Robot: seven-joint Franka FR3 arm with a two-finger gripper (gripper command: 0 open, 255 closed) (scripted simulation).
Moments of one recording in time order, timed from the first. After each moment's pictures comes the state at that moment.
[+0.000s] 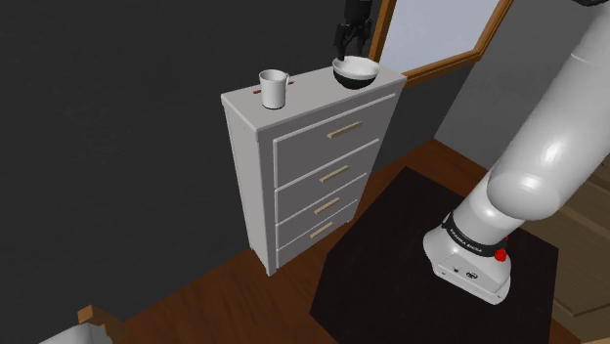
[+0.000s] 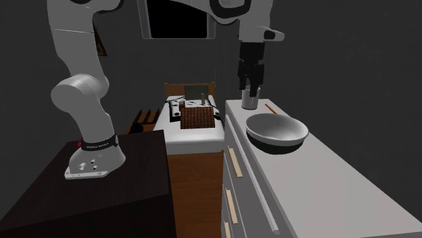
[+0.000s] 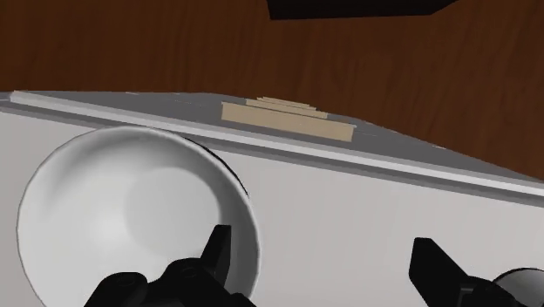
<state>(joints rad) -0.10 0.11 -0.23 -1.78 0.00 1.87 -0.25</state>
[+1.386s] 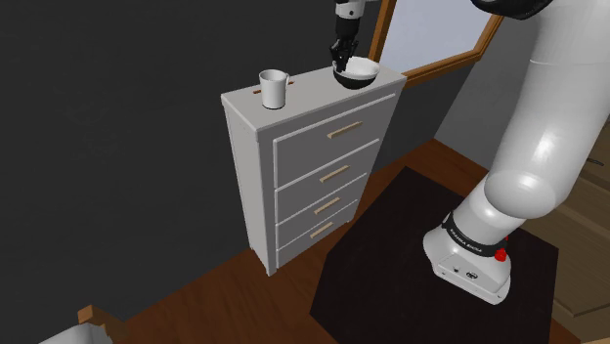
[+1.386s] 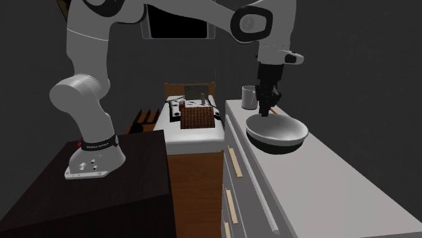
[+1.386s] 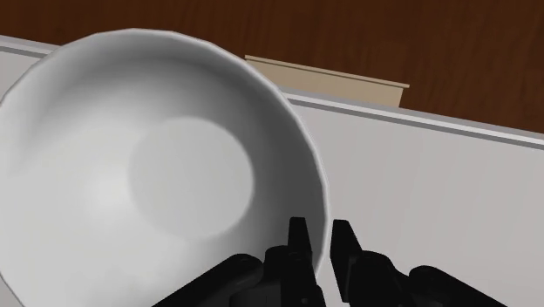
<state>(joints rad) -0.15 0.34 -0.24 -1.62 0.06 1.93 -0.33</state>
